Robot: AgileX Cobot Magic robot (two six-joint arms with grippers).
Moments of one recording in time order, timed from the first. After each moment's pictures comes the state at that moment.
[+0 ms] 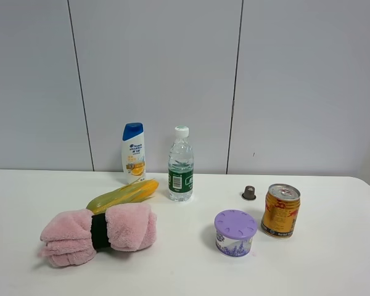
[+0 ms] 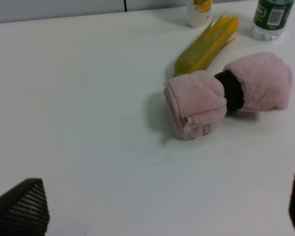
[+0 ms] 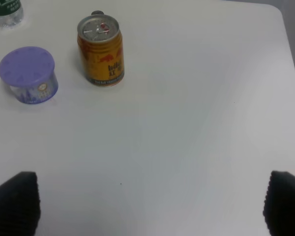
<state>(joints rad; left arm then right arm) 0.16 0.00 -0.51 -0.26 1.07 0.28 0.07 0.01 -0.50 0.02 1.07 -0.09</state>
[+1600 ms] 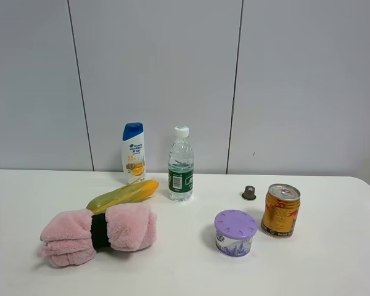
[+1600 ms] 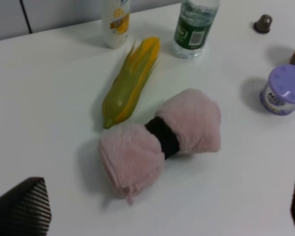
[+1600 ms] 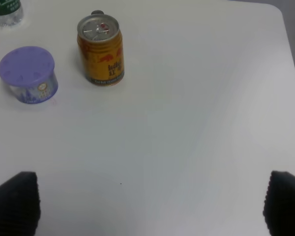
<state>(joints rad) 0.16 0.76 -0.81 -0.61 0.93 0.68 0.07 0.02 -0.50 0.02 1.07 -0.09</state>
